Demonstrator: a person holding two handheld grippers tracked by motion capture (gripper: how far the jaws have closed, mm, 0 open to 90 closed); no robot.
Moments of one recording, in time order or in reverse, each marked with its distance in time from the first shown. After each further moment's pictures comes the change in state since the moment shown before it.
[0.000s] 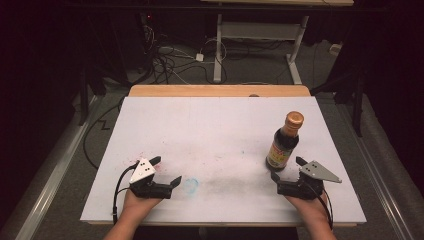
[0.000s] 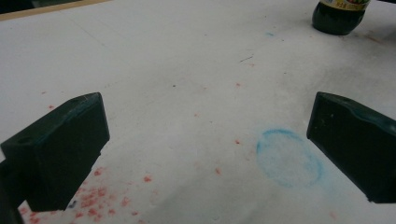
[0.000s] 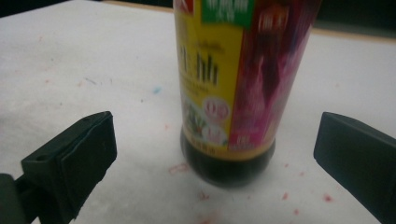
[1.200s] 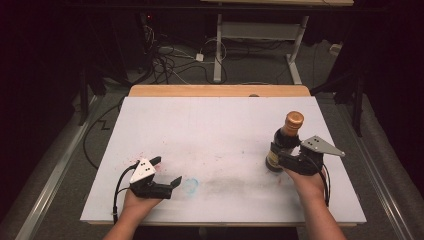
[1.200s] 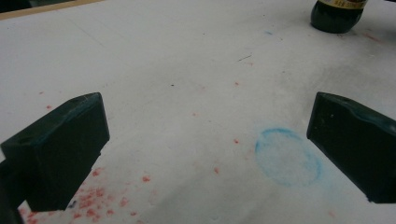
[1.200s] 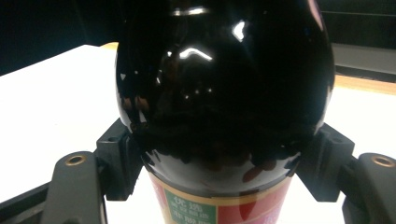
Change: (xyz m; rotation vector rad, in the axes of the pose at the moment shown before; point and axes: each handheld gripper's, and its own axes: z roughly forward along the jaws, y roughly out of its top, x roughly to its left) left arm 0.000 0.000 0.000 0.007 -0.006 0.004; right arm -0.015 0.055 0.022 -0.058 0.032 0.054
